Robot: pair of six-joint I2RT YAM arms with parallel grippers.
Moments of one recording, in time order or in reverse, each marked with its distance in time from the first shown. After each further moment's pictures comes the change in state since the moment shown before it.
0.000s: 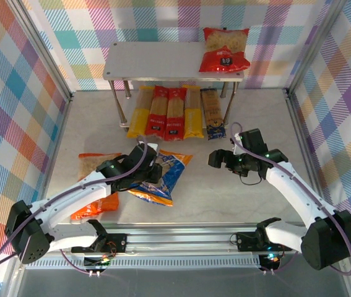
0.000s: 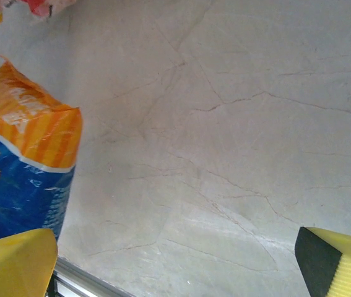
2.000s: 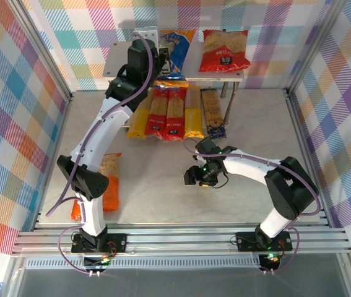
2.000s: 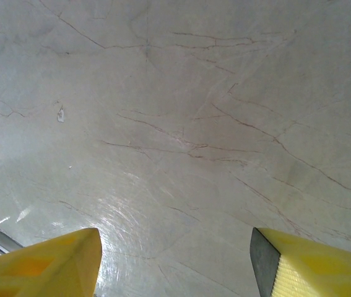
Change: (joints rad) left arm 0.256 0.766 1.383 0.146 -0.240 0.291; right arm 0.320 0.478 0.087 0.126 0.014 0.033
